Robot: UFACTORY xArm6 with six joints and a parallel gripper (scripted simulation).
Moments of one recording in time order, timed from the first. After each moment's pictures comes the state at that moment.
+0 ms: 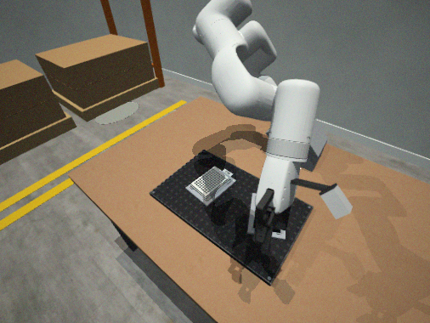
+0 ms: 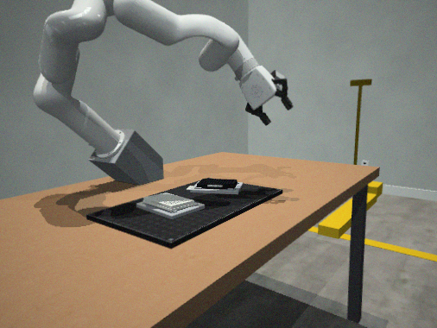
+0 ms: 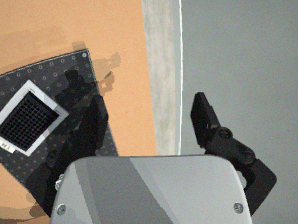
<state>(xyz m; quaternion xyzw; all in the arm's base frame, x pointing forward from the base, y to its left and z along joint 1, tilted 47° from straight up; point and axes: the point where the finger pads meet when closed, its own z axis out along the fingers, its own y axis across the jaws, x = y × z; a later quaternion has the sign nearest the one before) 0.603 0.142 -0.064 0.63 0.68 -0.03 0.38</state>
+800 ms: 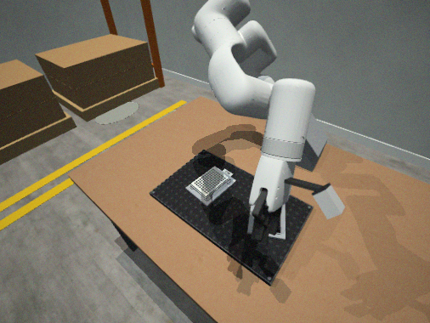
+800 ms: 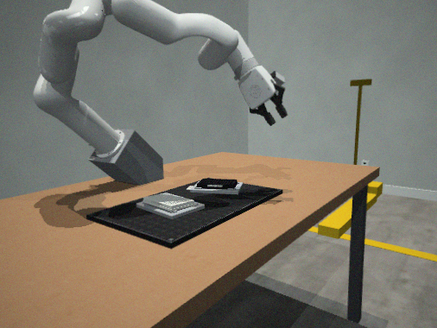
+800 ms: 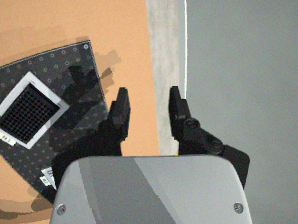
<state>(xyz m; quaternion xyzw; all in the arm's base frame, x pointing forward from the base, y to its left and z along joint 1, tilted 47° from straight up) 0.601 0.131 -0.057 0.63 0.67 -0.05 0.38</state>
